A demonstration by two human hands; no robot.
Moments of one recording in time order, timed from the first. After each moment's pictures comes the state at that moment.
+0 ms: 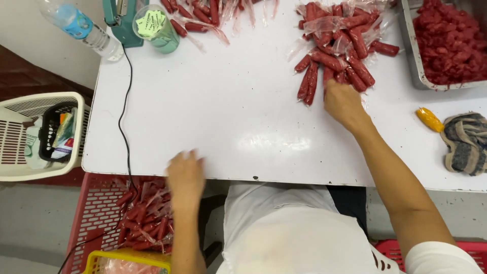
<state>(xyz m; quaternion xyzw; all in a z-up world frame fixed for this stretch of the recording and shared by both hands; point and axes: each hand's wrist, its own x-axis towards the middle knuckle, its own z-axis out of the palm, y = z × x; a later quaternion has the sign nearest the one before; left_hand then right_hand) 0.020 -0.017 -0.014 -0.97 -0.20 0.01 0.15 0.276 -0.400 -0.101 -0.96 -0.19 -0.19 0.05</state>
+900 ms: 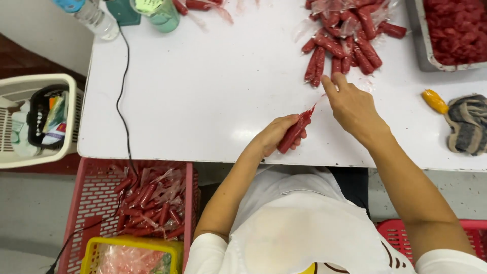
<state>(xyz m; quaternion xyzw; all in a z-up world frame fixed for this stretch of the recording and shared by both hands) 0.110 -0.160 -0.048 -0.52 -0.04 0.28 -0.81 0.170 -0.378 -0.005 -0.95 -0.28 -0.12 -0.03</state>
